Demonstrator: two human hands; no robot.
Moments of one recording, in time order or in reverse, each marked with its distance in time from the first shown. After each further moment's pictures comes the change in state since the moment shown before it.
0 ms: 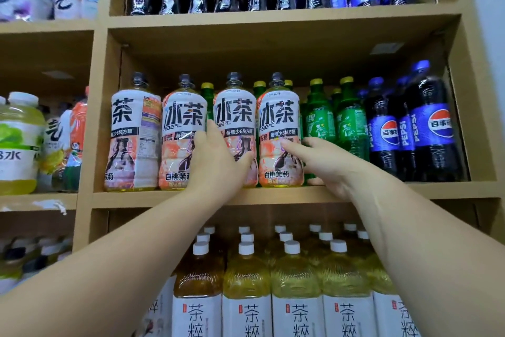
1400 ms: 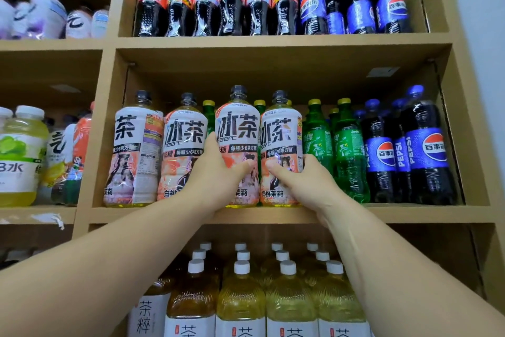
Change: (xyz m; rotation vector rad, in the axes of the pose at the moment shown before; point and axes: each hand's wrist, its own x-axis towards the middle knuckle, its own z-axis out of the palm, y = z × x) left_hand 0.004 0.006 -0.016 -0.426 -0.160 -0.059; right_hand 0.012 0.017 0.017 -0.094 0.248 -0.151
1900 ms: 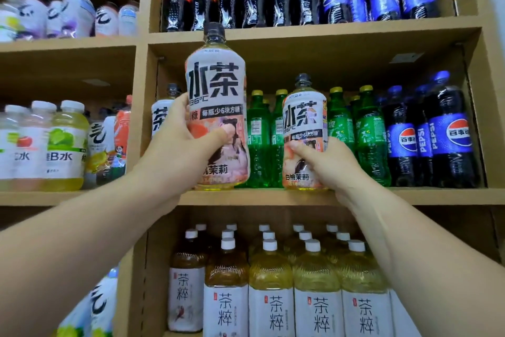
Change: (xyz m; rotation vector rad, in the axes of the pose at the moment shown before) left_hand -0.049 0.038 -0.106 -0.216 0.034 0.038; right_hand -0.014 -0.026 0.004 0.103 0.014 -0.023
